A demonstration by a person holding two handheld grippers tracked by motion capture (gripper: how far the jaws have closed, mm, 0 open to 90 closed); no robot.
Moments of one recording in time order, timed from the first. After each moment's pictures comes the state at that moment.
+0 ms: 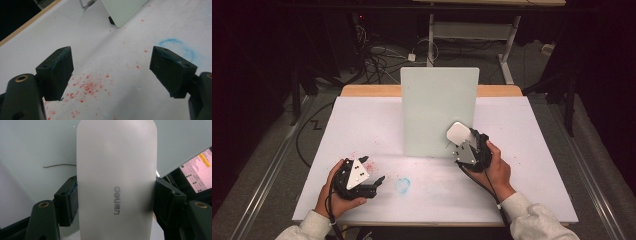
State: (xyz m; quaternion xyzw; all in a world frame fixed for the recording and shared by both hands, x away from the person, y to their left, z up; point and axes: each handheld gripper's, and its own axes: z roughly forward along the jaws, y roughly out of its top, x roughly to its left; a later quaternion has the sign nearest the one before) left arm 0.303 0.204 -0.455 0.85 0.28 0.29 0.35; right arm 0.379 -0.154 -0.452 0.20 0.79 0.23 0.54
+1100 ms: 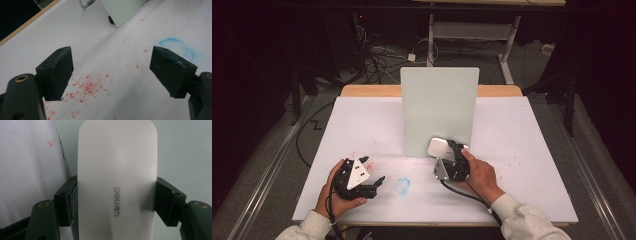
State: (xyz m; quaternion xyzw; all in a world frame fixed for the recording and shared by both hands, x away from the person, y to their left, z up) left arm 0.304 0.203 -0.455 0.85 0.28 0.29 0.35; right arm 0.368 -0.108 -0.485 0.05 0.83 0.16 0.54
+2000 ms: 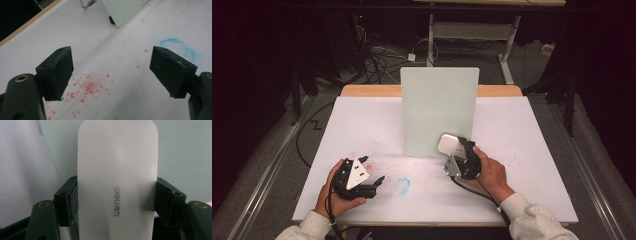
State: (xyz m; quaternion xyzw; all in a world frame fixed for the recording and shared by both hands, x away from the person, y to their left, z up) left arm 0.304 0.204 -0.455 0.85 0.28 0.29 0.35; right arm 0.370 -0.132 -0.479 0.07 0.82 0.16 0.54
